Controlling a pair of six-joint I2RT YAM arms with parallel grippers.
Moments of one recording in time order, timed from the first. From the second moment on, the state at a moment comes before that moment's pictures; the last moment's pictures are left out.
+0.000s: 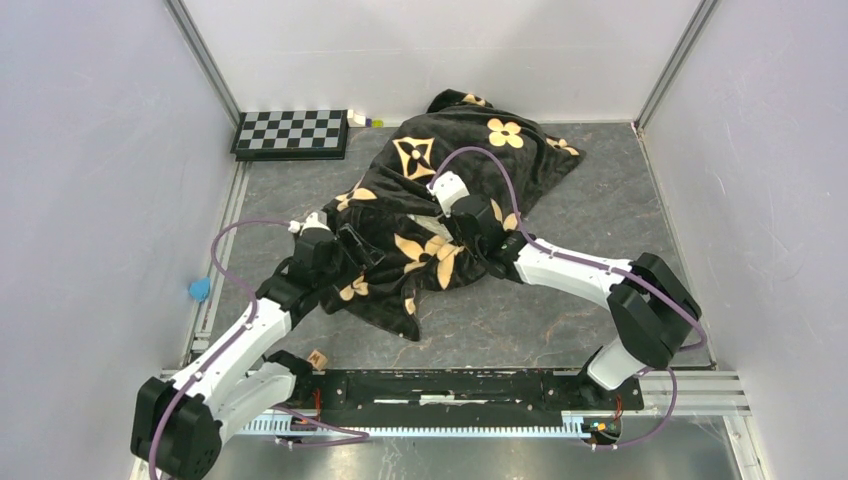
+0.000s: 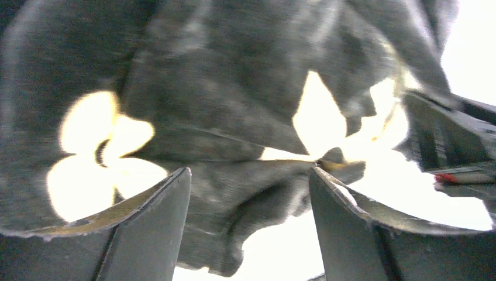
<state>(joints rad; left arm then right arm) -0.40 0.93 0.53 -0.28 -0.02 -0.93 0.80 1.59 0.99 0.08 0.41 -0.12</state>
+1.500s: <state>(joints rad) -0.54 1.37 0.71 0.01 -0.07 -1.19 0.75 1.45 0.88 0.16 0.16 0.03</state>
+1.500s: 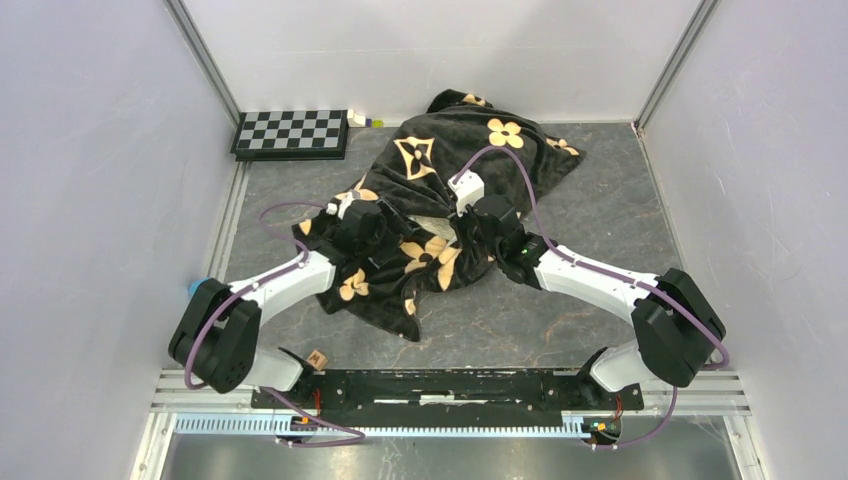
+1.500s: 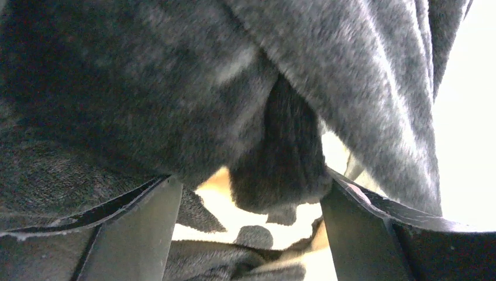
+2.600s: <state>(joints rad) -0.50 0.89 0.35 -0.22 -0.18 -1.13 0.69 1.36 0.83 0.07 0.25 0.08</state>
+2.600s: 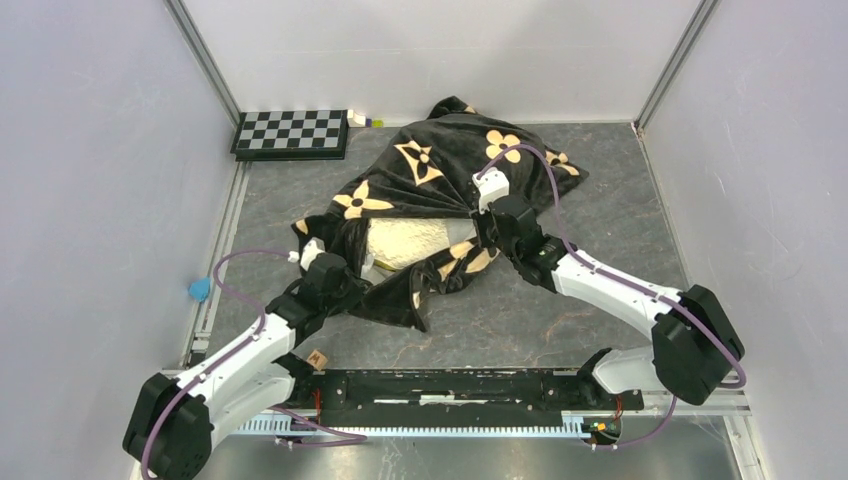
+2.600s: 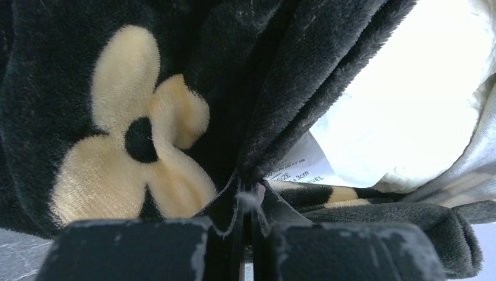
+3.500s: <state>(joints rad) -0.57 0.88 0.41 -0.35 0.05 -0.95 0.74 1.30 0.84 -0.04 0.08 -0.03</state>
